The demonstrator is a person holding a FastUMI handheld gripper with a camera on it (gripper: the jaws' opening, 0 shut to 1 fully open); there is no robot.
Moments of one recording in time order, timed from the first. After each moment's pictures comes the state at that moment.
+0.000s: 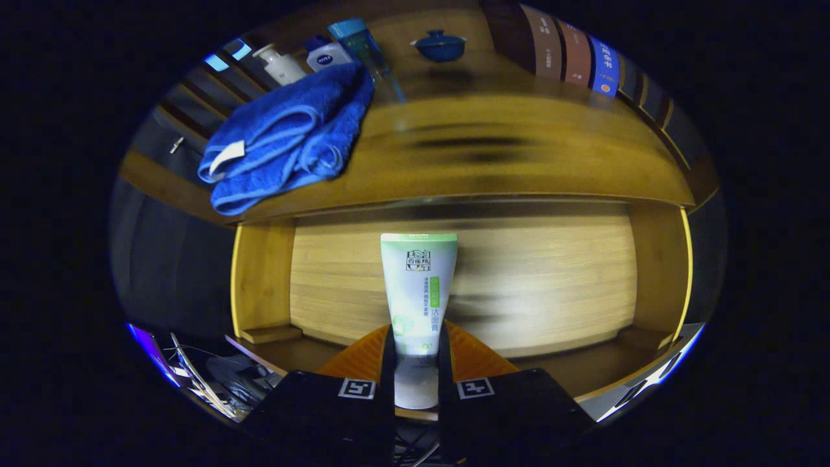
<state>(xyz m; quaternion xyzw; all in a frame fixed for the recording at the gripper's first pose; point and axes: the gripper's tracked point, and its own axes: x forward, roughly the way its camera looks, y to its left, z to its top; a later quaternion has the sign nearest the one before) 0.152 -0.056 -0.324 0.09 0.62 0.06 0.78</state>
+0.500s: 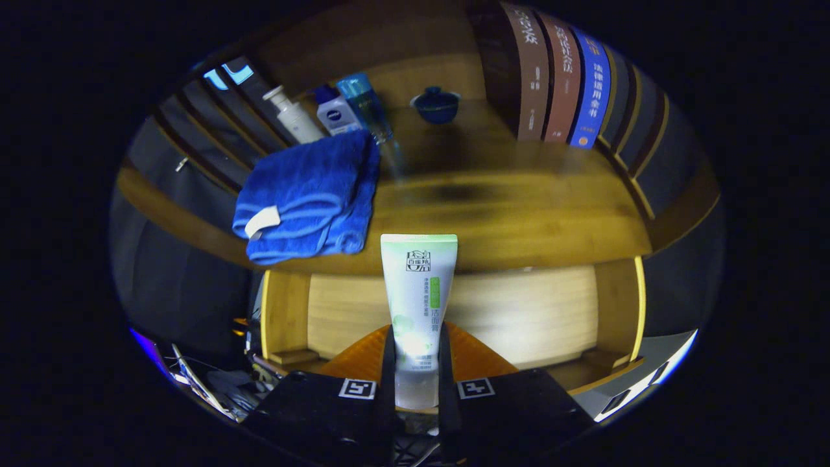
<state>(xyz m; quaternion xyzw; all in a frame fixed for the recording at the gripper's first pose) 0.217 -0.075 -0.270 0.07 0.56 0.03 0.82</state>
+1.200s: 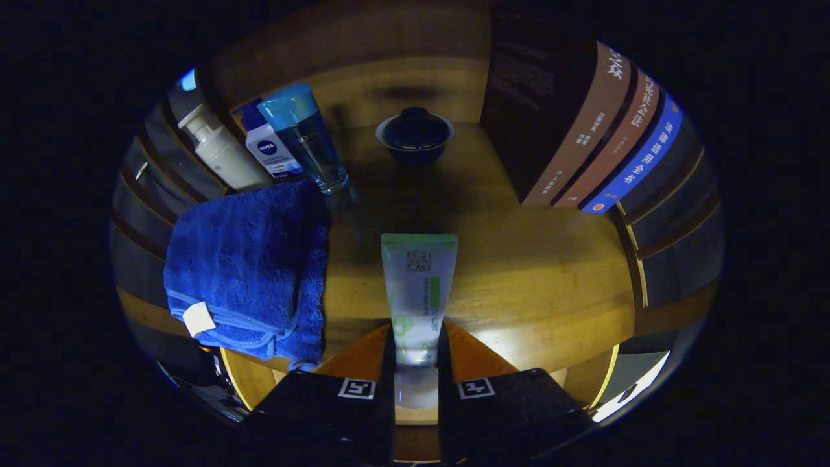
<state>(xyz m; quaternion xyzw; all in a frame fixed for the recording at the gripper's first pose) 0.326 -0.087 -0.305 0.01 0.57 -0.03 0.82</state>
